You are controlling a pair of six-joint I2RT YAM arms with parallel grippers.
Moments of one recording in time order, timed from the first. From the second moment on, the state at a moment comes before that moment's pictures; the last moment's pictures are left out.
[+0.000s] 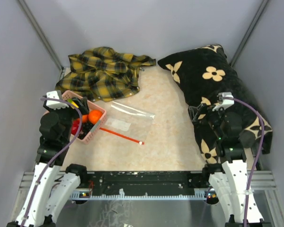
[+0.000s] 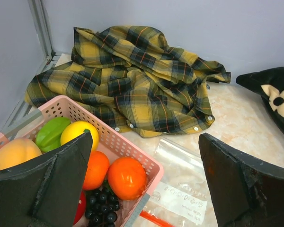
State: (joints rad) left arm -0.22 0.56 0.75 -0.19 -0.26 -0.22; right arm 0.04 0.54 0.59 -0.19 -0.23 0.24
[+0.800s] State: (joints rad) left arm -0.20 0.55 0.75 -0.22 -0.20 -0.24; right arm 0.53 1.00 0.77 -0.25 -0.19 0.10
